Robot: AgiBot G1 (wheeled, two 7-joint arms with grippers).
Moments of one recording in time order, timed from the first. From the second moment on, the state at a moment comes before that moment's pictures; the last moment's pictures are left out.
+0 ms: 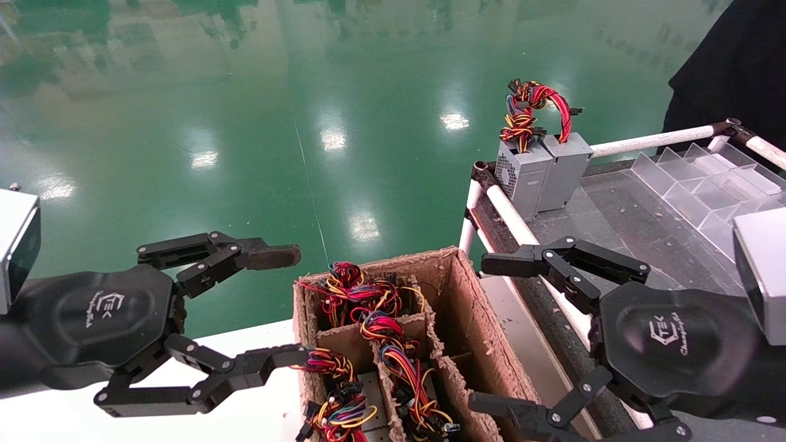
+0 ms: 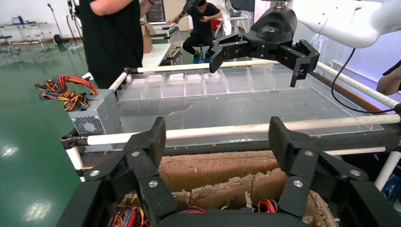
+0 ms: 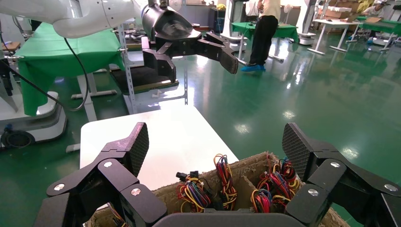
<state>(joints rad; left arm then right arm) -1.09 0.57 0.38 -1.24 0.65 1.44 -0.13 1.08 -0.61 -0.28 1.28 -0.73 -1.49 0.19</state>
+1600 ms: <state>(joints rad) -1.09 0.57 0.38 -1.24 0.65 1.44 -0.13 1.07 -0.61 -0.30 1.27 -0.78 -1.46 0.21</state>
